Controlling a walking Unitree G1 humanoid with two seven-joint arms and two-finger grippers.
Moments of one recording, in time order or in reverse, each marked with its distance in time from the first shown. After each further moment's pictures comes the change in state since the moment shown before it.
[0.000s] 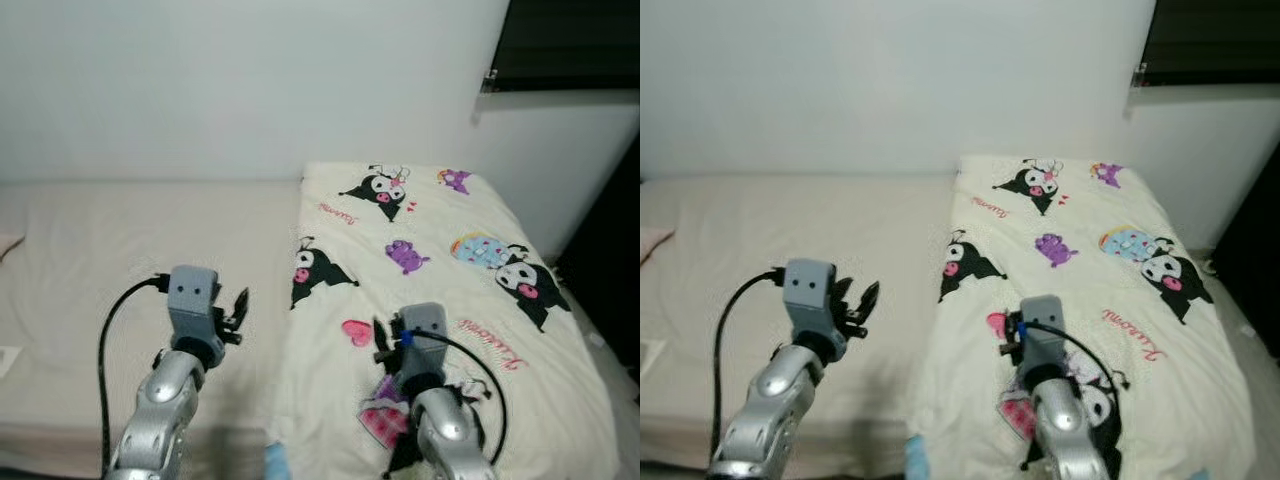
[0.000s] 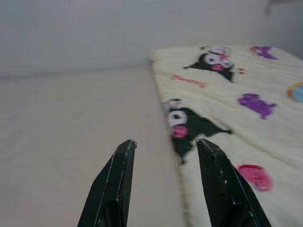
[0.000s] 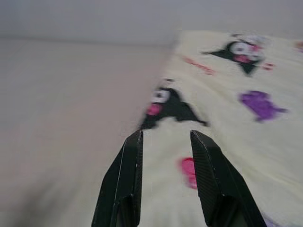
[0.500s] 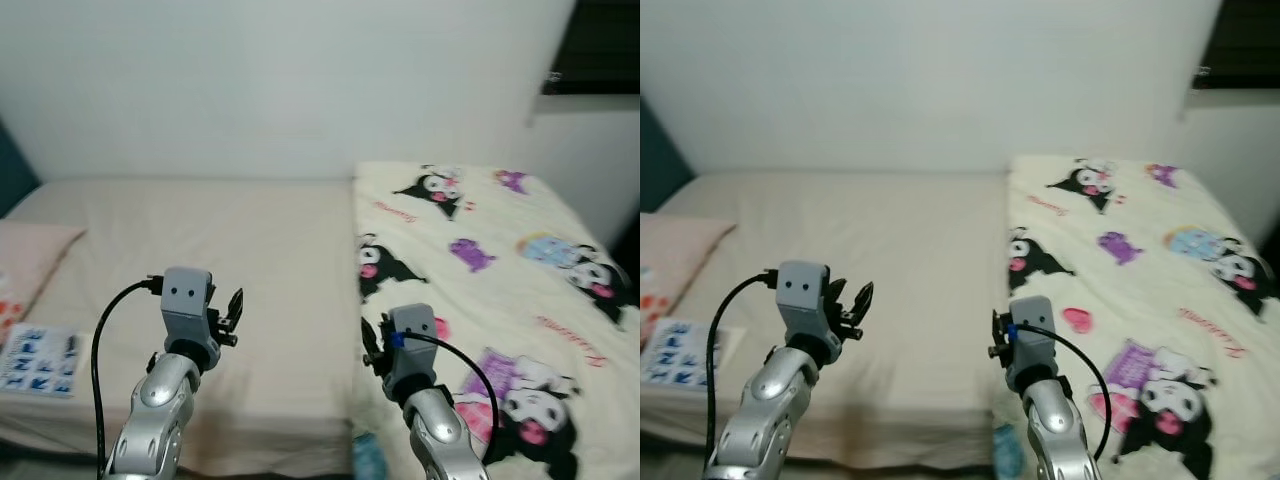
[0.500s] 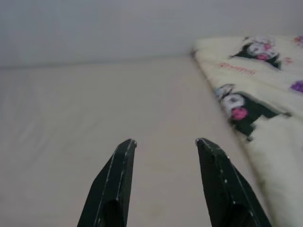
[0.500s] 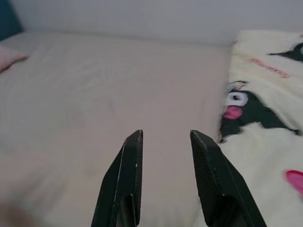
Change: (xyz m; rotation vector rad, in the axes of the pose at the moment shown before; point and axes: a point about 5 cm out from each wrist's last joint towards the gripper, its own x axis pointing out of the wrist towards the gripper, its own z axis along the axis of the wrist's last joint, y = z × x) left arm -0.004 0.000 -0.005 -0.007 0.015 0.005; right arm -0.001 0.000 -0.002 -0.006 0.008 0.009
